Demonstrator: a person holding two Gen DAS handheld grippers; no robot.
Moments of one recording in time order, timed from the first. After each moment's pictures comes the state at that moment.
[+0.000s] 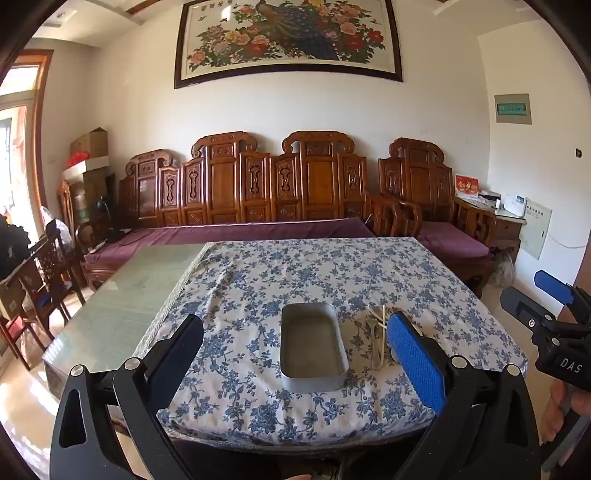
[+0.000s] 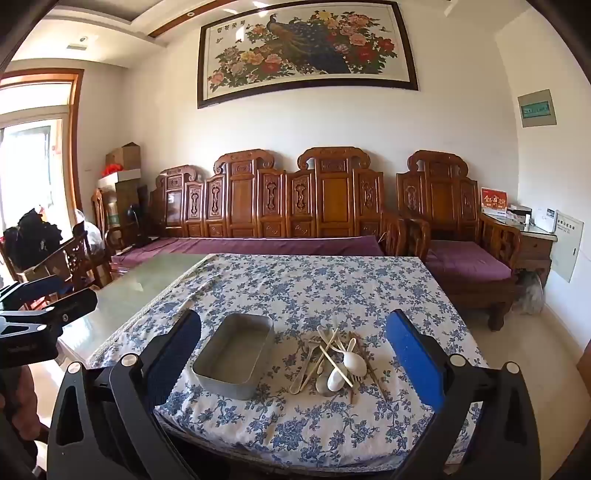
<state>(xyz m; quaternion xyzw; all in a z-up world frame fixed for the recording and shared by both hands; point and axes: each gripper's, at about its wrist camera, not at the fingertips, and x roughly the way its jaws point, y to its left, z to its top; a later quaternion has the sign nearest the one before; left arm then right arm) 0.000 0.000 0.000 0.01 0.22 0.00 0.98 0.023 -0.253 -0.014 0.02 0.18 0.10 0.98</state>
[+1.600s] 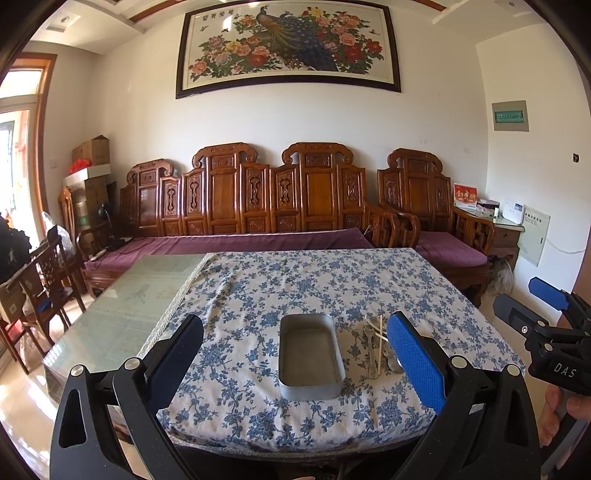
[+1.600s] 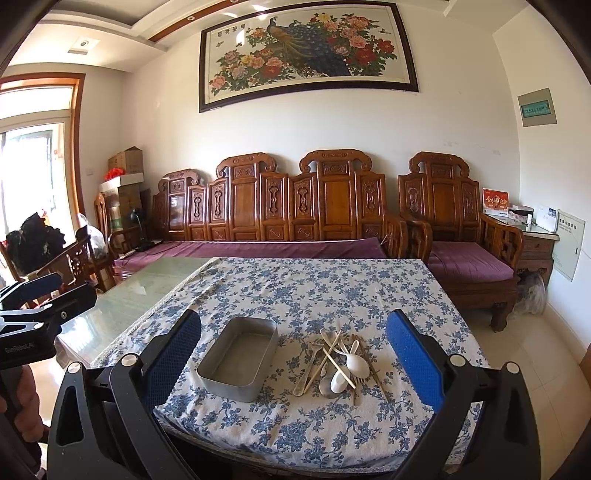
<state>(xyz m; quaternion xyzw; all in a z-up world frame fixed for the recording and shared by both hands) -0.003 -0.002 0.018 0.01 0.20 0.00 0.98 0.021 -0.255 -0.010 0.02 0.18 0.10 0.98</state>
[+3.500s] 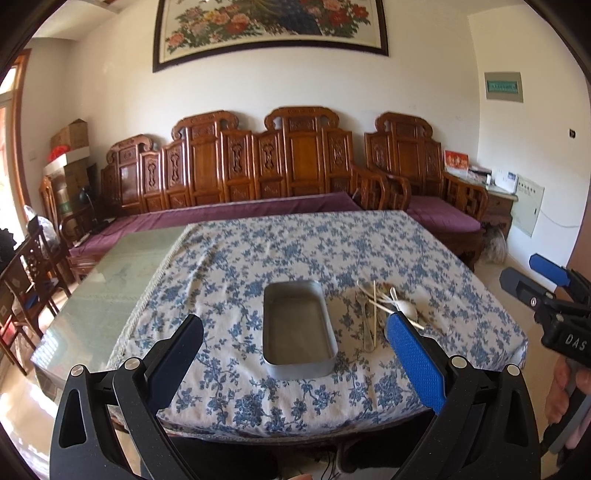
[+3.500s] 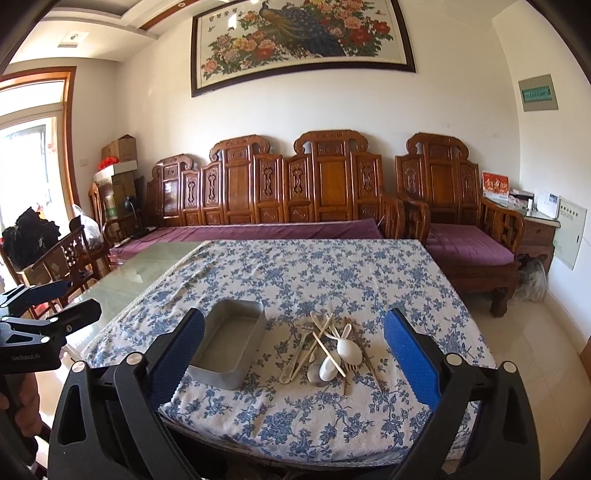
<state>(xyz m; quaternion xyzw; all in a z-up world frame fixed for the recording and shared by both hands) 0.034 -0.015 -0.024 0.03 0.27 -0.03 0.96 0.058 -0.279 -0.044 0.02 0.22 0.10 0.97</state>
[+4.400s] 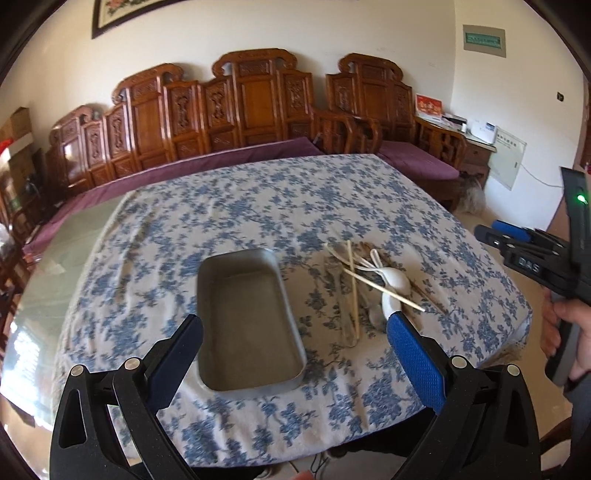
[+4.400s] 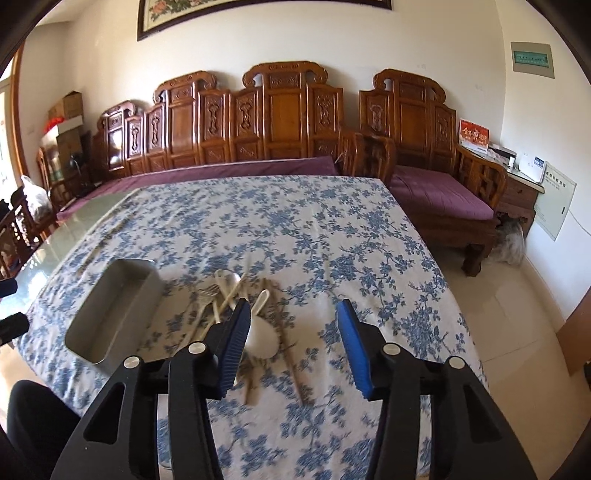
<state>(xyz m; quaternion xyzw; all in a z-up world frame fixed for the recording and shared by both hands) 0.159 -0.062 -0.096 0.05 0.37 -0.12 0.92 0.216 -0.364 -0.147 0.00 0.34 0.03 0.94</state>
